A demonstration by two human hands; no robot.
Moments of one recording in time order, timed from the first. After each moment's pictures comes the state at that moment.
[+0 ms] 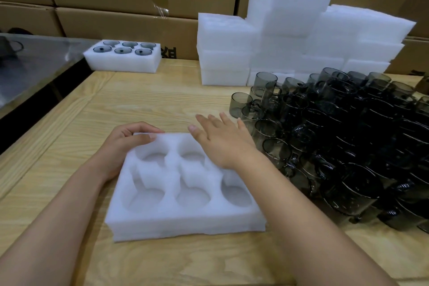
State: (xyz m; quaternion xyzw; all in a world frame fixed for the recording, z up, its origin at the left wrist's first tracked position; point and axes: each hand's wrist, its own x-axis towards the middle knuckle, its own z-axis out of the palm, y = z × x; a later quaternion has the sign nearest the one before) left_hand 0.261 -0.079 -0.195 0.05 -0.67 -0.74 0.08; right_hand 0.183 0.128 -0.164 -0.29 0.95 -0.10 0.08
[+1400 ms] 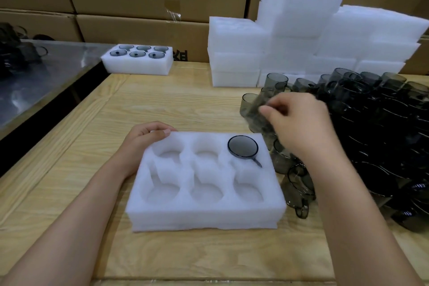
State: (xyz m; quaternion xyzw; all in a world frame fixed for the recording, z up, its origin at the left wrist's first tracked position) left_hand 0.257 -0.080 -0.202 0.04 -0.66 -0.74 0.10; right_hand 0.218 0.194 -0.093 -0.15 0.91 -0.35 -0.15
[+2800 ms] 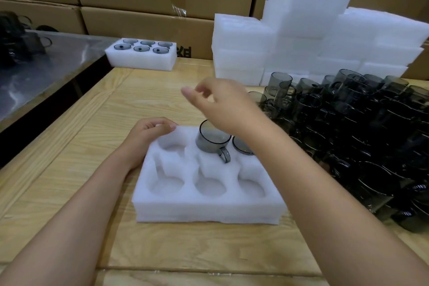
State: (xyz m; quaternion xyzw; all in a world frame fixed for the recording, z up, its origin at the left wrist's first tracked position) left_hand 0.262 -0.078 -0.199 0.03 -0.67 -0.74 0.09; right_hand 0.208 0.100 -0.095 -0.35 0.89 -0.29 -0.05
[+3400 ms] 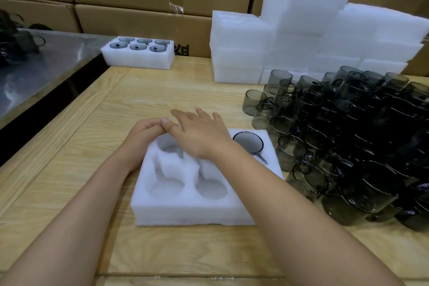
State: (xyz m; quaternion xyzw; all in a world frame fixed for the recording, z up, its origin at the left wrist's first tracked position) left_hand 0.261 -0.077 -0.198 0.02 -0.68 -0.72 0.10; right_hand 0.199 0.061 -0.163 -0.36 0.92 -0.14 0.09
